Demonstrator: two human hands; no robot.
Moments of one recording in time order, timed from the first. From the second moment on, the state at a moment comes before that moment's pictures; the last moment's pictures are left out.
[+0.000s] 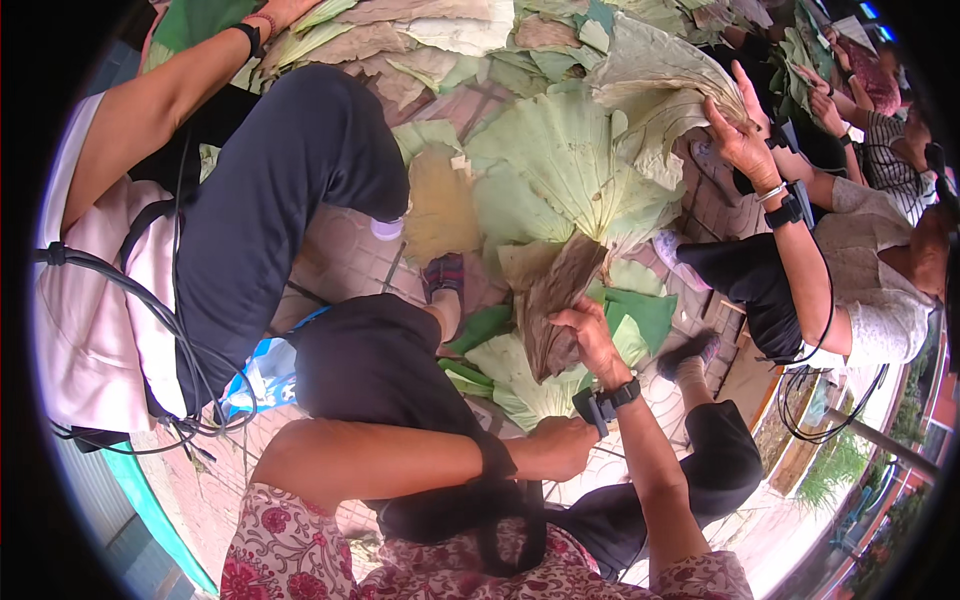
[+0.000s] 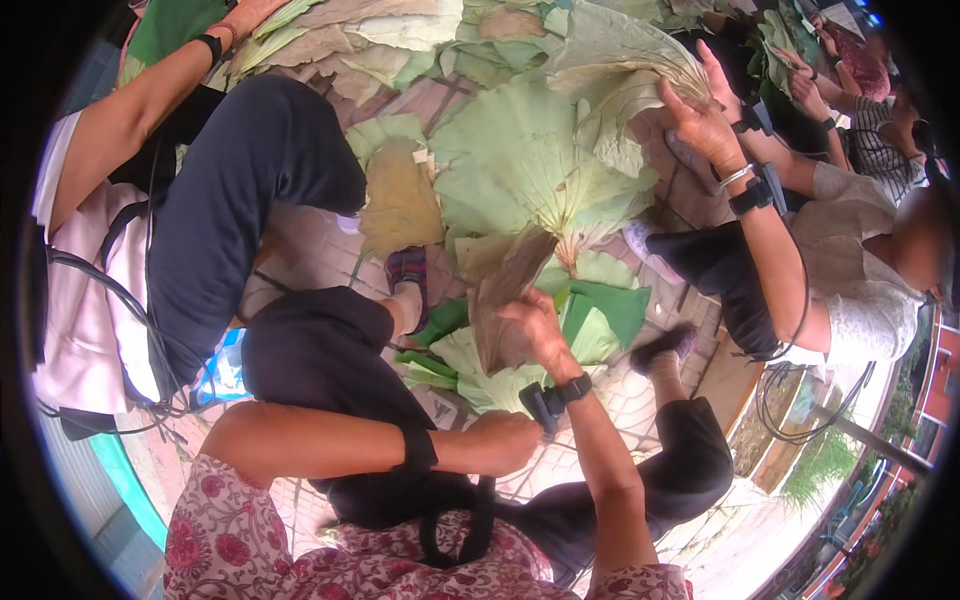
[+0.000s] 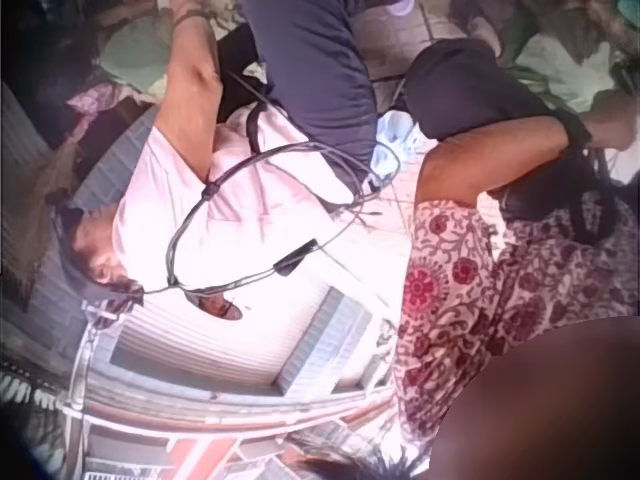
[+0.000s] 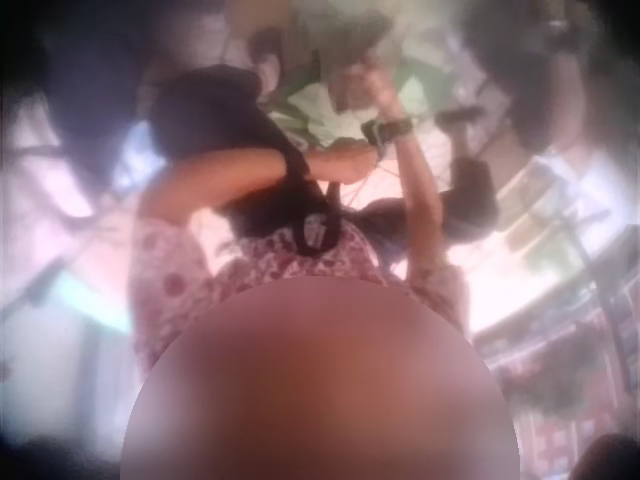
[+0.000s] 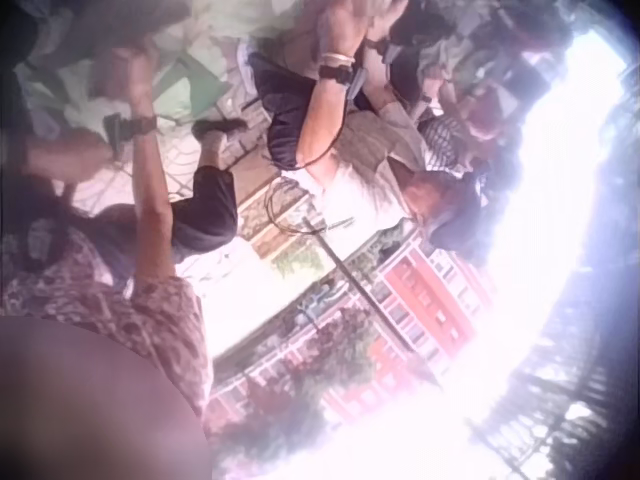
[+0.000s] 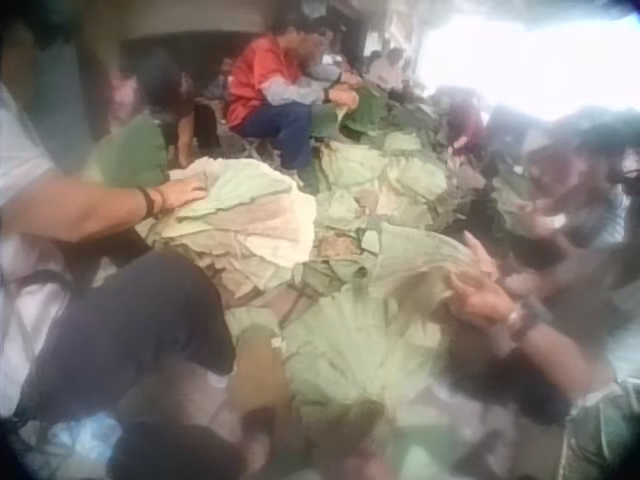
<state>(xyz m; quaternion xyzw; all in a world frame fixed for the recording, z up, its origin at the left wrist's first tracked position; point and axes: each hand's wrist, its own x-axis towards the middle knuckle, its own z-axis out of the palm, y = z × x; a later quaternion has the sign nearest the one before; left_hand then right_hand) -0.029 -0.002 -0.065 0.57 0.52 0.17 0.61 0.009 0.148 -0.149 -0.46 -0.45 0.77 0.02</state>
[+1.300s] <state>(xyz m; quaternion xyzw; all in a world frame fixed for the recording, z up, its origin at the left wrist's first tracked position) -0.033 -0.006 -0.068 0.66 0.48 0.07 0.57 -0.001 0.061 -0.336 -0.46 -0.86 0.15 -0.15</state>
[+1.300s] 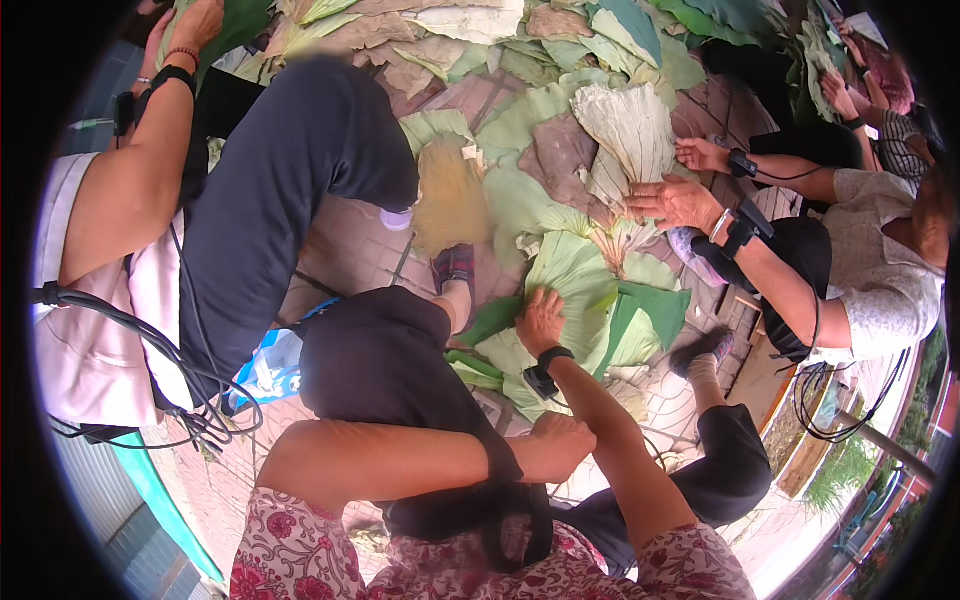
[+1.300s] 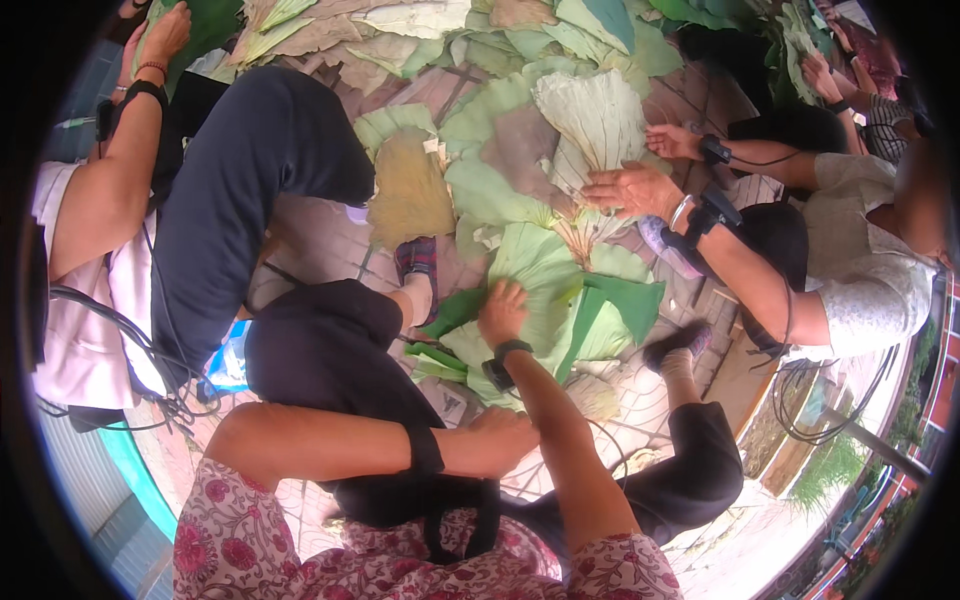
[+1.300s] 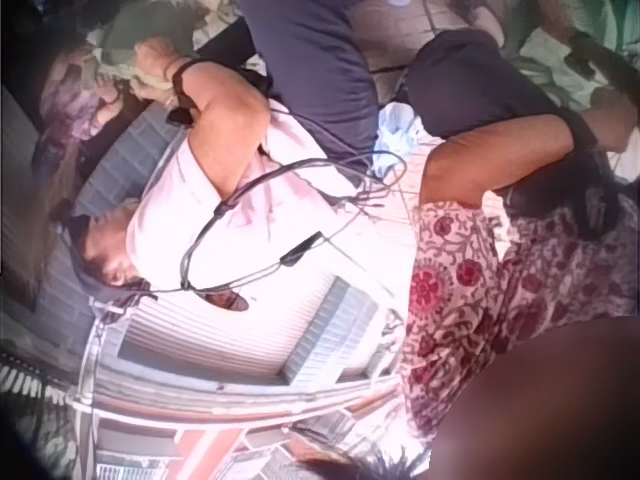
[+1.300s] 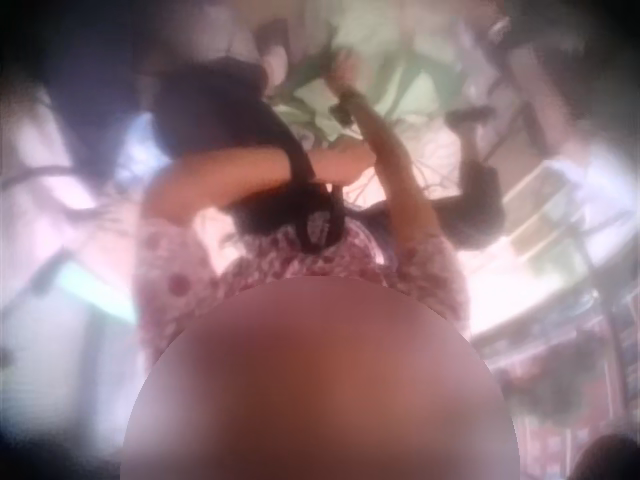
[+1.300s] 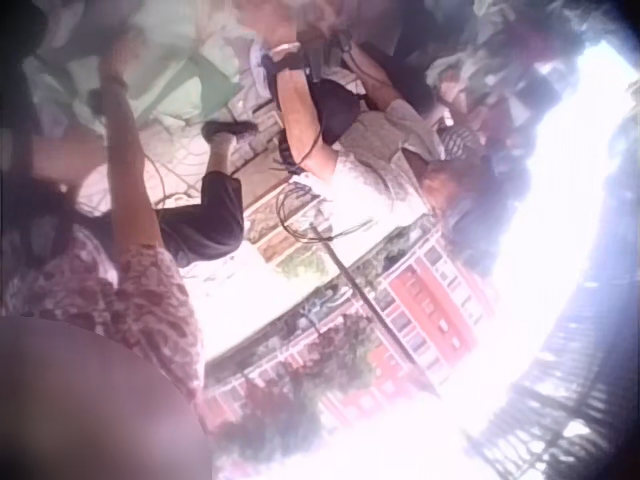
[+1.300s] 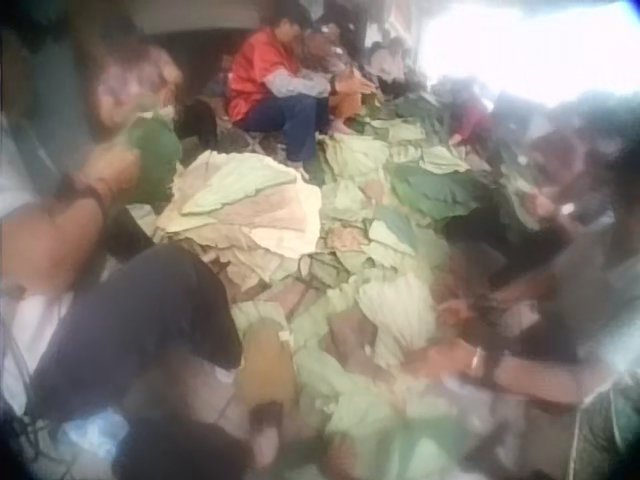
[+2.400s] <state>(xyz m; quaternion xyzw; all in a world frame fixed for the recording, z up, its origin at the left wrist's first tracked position) -0.021 -0.012 -0.078 0.76 0.46 0.06 0.46 0.019 0.126 -0.114 -0.33 -0.81 0.48 0.03</state>
